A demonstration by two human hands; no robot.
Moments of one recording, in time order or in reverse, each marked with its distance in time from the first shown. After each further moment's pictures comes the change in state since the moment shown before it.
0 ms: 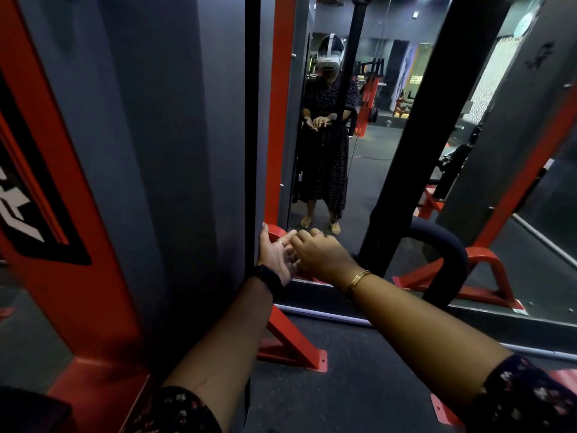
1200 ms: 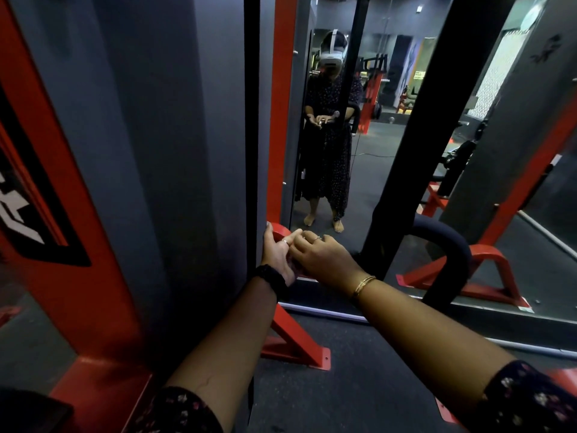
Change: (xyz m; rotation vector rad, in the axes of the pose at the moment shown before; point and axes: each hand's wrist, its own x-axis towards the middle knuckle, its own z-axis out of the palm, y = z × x) left_hand -0.005 -0.001 0.006 0.044 -0.020 -0.014; right_hand -0.007 0.005 0.027 -0.104 0.225 -0.169
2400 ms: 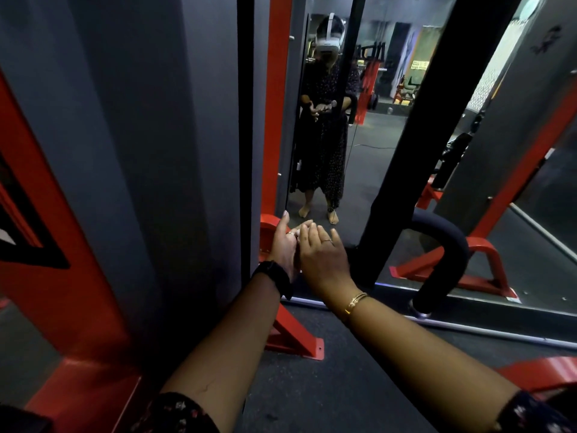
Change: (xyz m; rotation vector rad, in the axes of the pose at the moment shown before) left_hand 0.009 -0.008 0.013 -0.013 -0.130 -0.030; right_hand 0.001 -0.029 -0.033 0.075 -0.266 0.442
